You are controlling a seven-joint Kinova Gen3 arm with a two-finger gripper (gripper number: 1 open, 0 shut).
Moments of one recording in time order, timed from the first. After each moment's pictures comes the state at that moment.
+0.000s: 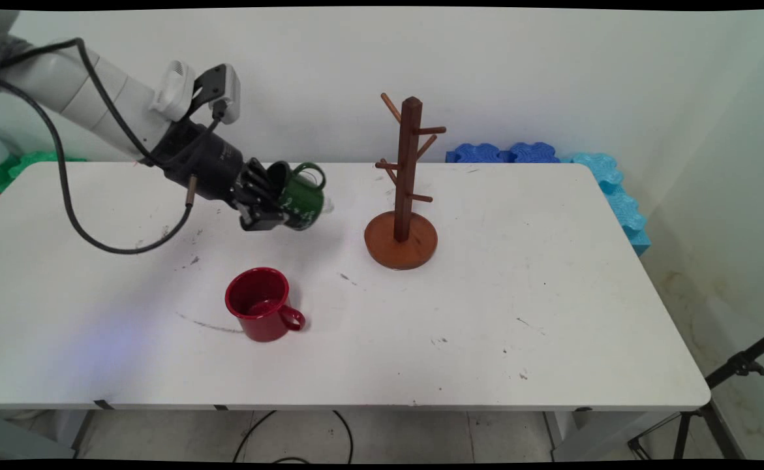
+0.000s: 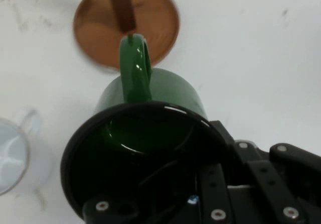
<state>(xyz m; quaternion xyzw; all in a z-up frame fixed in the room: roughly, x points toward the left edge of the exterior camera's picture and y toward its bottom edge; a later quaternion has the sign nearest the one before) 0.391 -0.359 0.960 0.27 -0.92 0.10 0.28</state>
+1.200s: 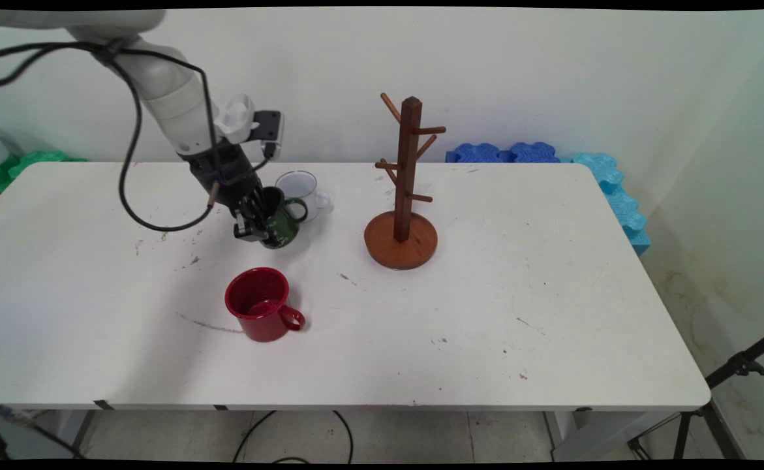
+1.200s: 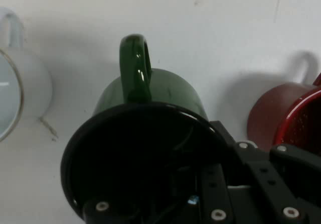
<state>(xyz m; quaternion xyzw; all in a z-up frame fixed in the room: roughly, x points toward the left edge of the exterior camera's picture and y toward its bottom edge) 0.380 -0.444 0.916 0.23 -0.97 0.02 0.09</state>
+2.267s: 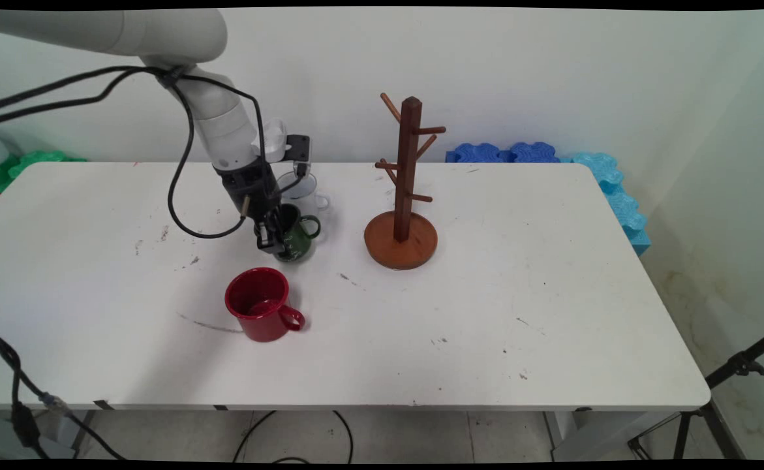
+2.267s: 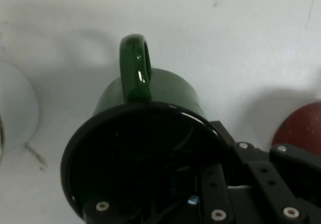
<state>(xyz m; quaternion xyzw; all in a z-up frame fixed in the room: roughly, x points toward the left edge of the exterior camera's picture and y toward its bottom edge) 0.361 -0.481 0.872 0.23 -0.97 -0.01 0.07</state>
